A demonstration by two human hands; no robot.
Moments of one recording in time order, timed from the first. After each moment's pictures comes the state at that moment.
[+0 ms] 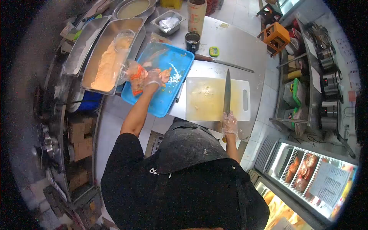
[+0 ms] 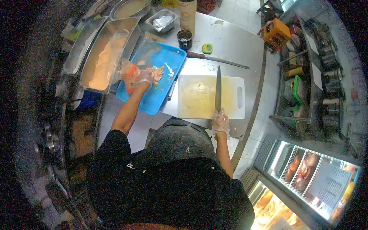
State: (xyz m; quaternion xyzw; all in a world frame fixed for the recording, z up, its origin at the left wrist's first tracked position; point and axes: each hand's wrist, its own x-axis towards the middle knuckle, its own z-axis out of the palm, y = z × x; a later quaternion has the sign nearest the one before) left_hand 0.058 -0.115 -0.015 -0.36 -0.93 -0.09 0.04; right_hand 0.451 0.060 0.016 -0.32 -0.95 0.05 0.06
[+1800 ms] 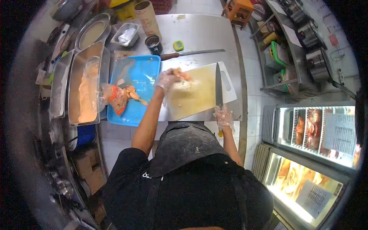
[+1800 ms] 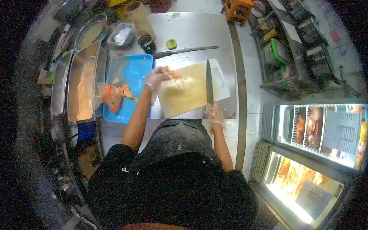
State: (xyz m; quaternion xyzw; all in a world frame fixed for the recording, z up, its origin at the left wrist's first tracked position) left_hand 0.179 0.014 0.050 -0.28 -0.56 -0.62 -0.46; right_hand 0.484 0.047 0.040 -0.55 -0.81 0.23 0.02
